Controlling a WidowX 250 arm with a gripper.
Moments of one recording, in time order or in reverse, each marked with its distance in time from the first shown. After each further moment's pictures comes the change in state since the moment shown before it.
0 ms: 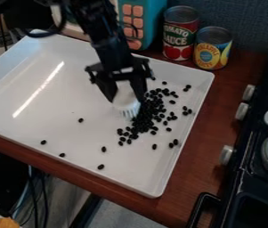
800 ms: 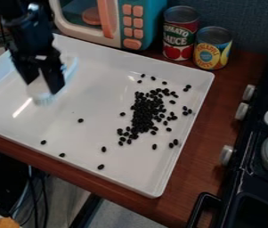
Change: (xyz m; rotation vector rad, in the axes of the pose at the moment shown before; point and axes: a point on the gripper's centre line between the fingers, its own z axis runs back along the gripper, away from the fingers) arm -0.038 0.108 0.046 0.196 0.090 -0.229
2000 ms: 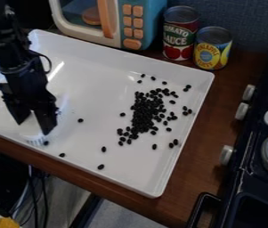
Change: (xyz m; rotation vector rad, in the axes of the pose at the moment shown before) arm -0.037 -0.011 -0.038 0.029 0.071 0.064
